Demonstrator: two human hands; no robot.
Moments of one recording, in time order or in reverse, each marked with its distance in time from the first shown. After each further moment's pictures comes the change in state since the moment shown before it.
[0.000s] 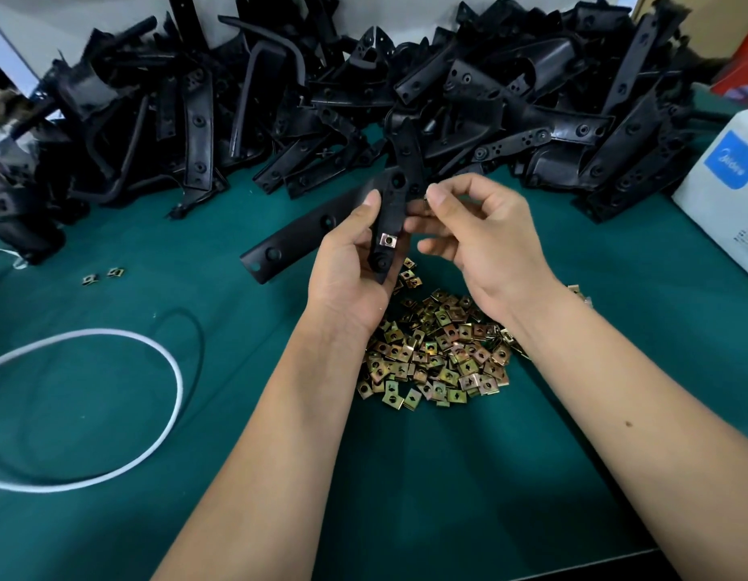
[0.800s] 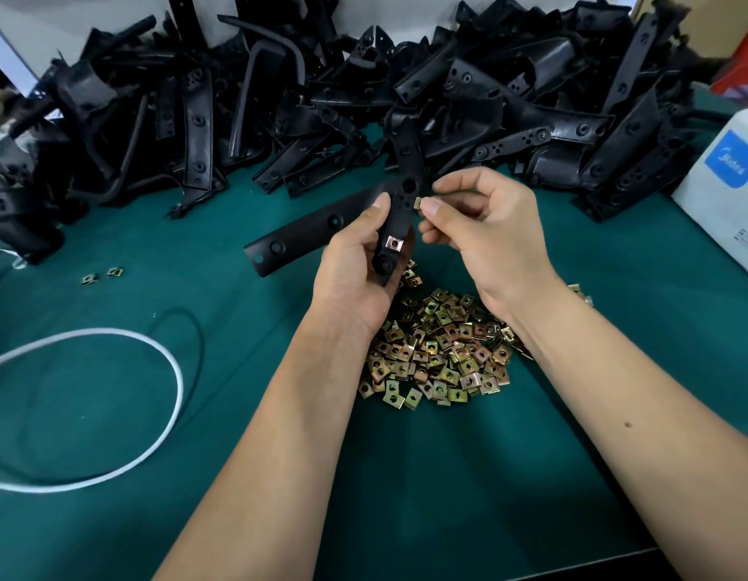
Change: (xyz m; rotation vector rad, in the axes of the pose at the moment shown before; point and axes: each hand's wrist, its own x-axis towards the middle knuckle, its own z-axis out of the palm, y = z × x) left_hand -0.001 -0.002 0.004 0.084 0.075 -0.028; right_hand 0.003 0.002 -0.005 -0.181 0.065 -0.108
